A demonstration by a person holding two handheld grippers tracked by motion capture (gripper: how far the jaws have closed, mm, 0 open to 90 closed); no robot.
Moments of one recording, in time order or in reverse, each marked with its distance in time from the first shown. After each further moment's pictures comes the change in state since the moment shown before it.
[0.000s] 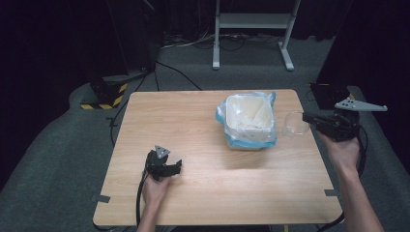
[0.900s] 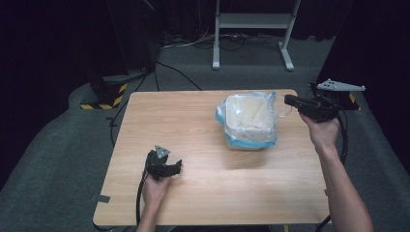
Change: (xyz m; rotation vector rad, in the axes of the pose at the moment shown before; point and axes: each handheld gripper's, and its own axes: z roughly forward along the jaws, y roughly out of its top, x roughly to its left) left arm 0.000 0.000 0.000 0.000 0.000 -0.002; right arm 0.009 0.039 0.049 -0.064 0.092 0.005
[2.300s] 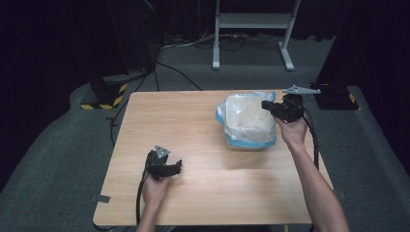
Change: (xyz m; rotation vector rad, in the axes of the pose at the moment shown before) left arm 0.000 0.000 0.000 0.000 0.001 0.001; right arm -0.001 -0.035 0.088 0.093 -0.025 0.031
